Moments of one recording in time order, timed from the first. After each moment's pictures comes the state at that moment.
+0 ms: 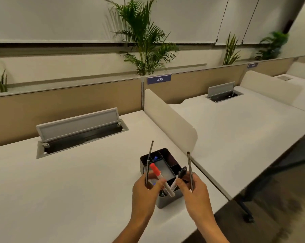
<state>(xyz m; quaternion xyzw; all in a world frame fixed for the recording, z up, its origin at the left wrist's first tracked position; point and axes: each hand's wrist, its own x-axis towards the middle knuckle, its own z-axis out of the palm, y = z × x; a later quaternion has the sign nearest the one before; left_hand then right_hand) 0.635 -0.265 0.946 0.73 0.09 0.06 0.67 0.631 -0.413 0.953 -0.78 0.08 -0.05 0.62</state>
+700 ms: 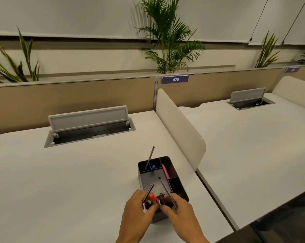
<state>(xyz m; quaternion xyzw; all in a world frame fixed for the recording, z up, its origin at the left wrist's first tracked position) 0.659 -0.289 0.892 0.86 0.09 0.08 0.50 0.688 -0.444 0.895 -0.84 -0.05 0.15 0.52</state>
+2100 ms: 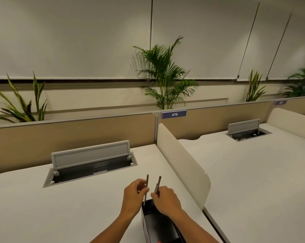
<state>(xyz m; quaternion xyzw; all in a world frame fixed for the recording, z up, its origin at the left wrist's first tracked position) 0.810 -0.224 0.913 0.83 0.06 0.16 0.53 0.830 -0.362 0.926 -0.95 -0.08 0.07 0.31</state>
